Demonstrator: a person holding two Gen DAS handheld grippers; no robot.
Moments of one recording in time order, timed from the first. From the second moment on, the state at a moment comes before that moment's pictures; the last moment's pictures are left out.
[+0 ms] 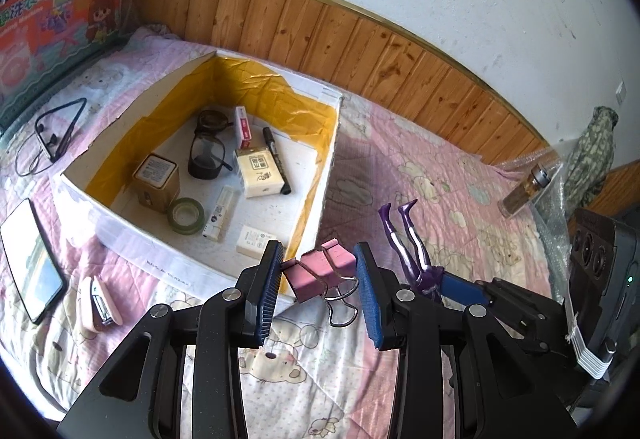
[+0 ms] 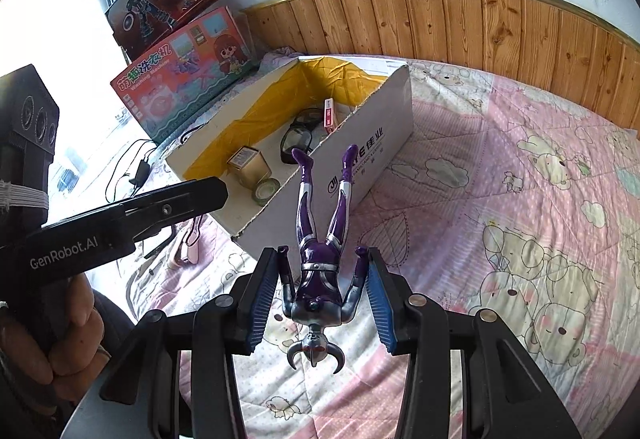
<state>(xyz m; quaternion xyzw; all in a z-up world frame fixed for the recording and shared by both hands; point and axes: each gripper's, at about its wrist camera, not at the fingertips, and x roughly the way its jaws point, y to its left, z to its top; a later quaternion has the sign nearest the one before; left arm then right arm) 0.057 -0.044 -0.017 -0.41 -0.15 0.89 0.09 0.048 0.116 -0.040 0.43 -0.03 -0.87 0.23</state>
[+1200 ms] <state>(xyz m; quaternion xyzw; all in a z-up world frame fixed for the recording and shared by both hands) -0.038 -0.068 -0.046 -0.48 -0.15 0.86 0.09 -0.051 0.073 -0.011 0.42 0.02 -0.87 0.26</state>
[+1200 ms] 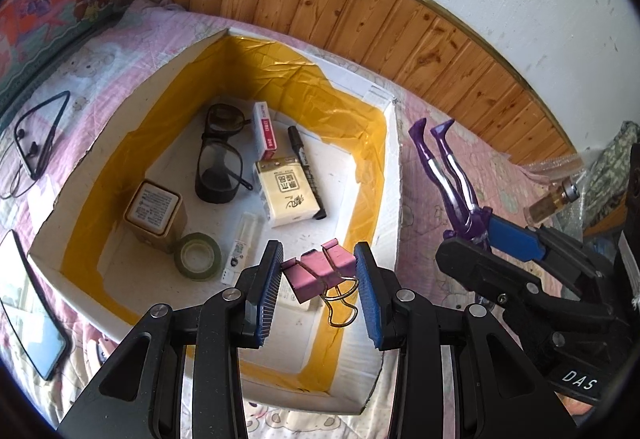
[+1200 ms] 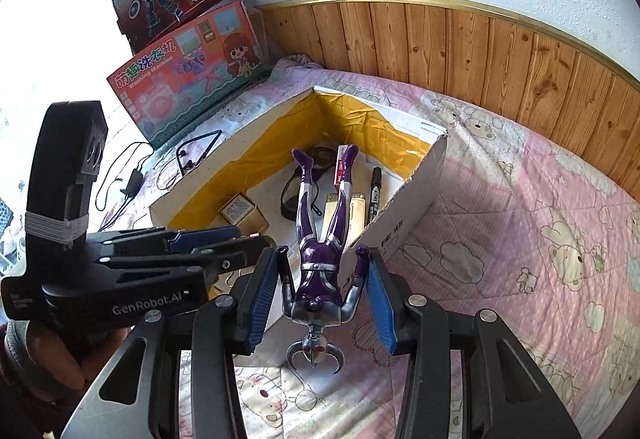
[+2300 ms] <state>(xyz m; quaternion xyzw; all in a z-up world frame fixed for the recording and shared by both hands) -0.084 -0.066 -0.082 -0.53 -0.13 0.83 0.08 -0.187 0.012 -0.049 0.49 0.13 -0.83 0.24</state>
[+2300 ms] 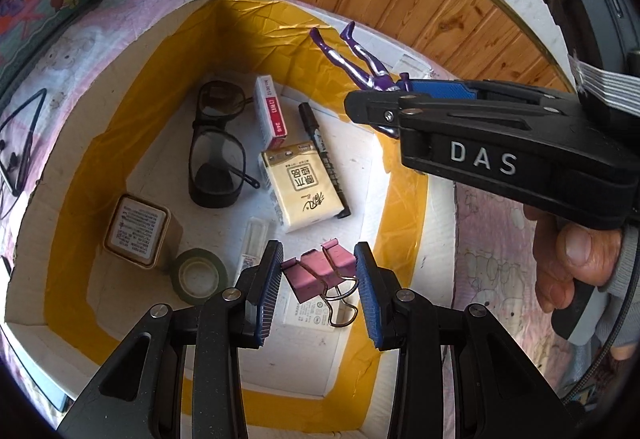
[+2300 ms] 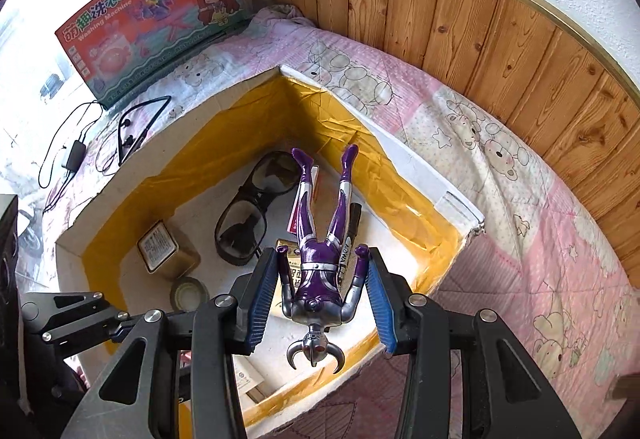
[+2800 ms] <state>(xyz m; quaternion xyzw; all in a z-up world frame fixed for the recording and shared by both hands) -0.101 -0.075 -0.099 -0.56 -0.18 0.80 0.09 -0.226 -0.017 -0.080 0.53 0.23 -0.78 0.23</state>
